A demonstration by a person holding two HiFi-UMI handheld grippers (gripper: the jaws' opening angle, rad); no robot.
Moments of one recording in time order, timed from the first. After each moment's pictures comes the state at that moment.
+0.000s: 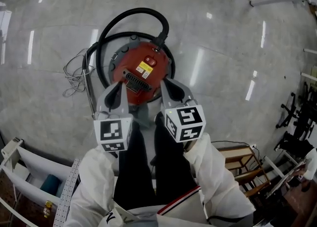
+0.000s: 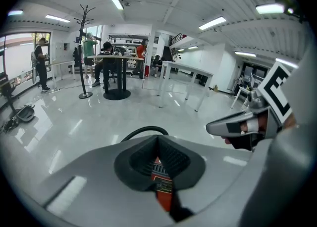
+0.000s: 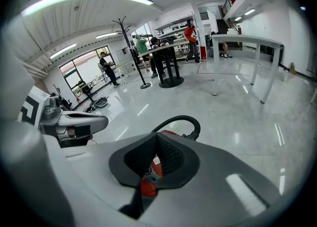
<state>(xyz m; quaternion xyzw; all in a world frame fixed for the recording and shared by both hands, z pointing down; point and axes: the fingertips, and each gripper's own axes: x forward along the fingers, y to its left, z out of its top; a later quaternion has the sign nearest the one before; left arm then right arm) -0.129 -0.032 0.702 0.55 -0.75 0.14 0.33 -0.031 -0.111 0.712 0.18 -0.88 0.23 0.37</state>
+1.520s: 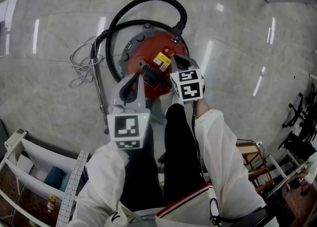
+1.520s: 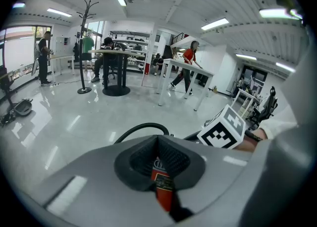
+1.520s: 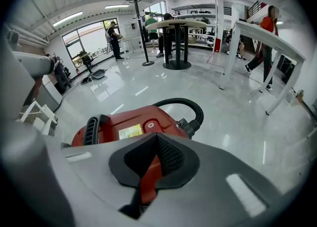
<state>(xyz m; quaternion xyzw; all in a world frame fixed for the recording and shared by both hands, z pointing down) -0.130 -0.030 0.718 0.55 -0.75 0.12 0.35 -0.060 -0.136 0.854 0.14 -0.86 0.15 0.48</state>
